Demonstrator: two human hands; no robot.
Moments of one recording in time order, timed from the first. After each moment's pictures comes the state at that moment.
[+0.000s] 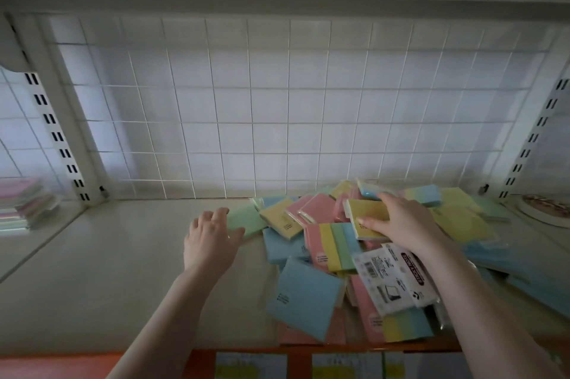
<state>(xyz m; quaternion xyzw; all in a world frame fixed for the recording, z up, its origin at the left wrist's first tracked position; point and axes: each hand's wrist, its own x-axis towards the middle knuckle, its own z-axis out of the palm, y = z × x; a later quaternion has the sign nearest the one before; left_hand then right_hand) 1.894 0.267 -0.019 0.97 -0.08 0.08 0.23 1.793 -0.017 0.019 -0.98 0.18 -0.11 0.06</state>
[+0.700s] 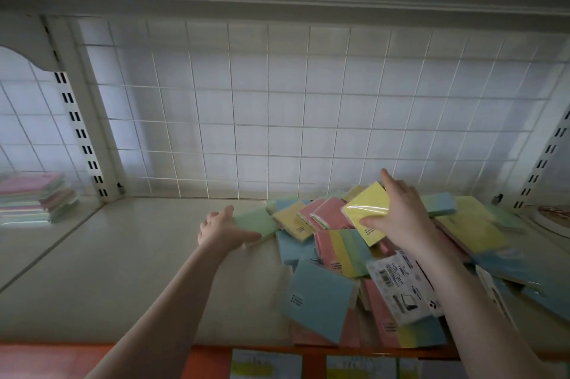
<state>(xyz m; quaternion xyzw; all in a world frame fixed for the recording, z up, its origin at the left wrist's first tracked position) 1.928 0.271 -0.013 0.96 -0.01 -0.07 0.29 1.806 0.006 0.027 -0.95 0.15 -0.21 0.19</state>
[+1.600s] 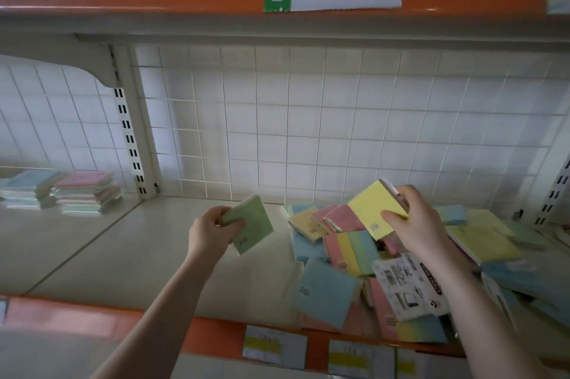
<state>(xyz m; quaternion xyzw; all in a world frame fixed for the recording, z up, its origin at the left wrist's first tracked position) 1.878 0.318 -0.003 0.79 -0.02 0.10 0.60 1.780 0.017 0.034 -0.90 0.10 -0.29 0.32</state>
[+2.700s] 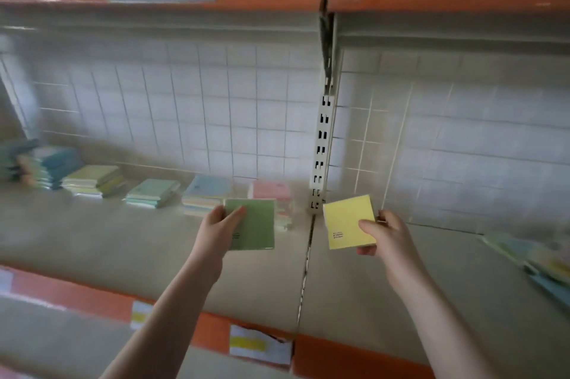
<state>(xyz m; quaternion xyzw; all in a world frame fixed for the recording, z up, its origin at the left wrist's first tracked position) 1.993 0.679 0.005 0.66 0.03 0.07 0.75 1.942 0.432 0.014 -0.69 0.13 -0.19 0.69</state>
